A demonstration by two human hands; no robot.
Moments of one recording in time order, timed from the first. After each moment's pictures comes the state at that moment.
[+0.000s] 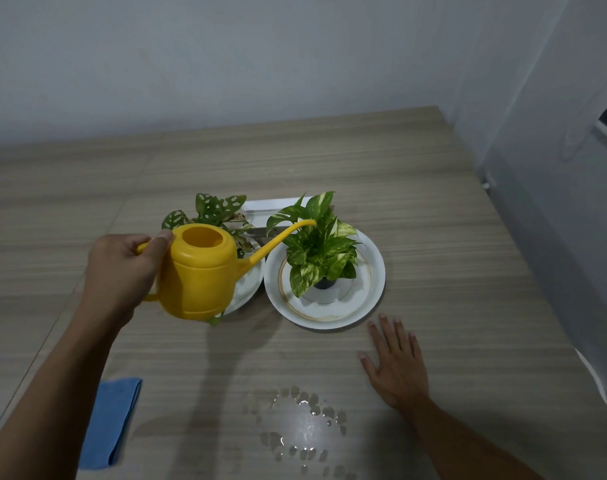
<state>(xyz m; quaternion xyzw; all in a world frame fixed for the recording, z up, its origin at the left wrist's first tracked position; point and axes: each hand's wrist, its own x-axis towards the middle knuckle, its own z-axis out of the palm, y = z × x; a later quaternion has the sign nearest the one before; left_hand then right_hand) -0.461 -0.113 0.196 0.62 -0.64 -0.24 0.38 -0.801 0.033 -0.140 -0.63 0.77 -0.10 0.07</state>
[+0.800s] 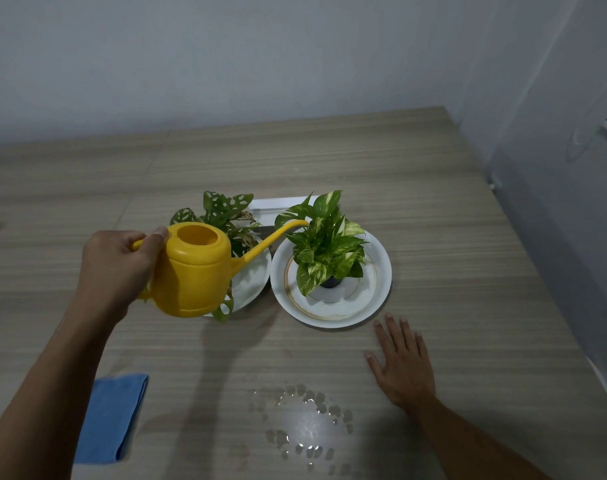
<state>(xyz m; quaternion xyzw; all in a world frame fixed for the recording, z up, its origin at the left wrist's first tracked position) -0.440 -0.120 0.196 0.64 -0.64 -0.21 0.37 -0.801 0.034 -0.141 -0.63 0.77 -0.09 0.07</state>
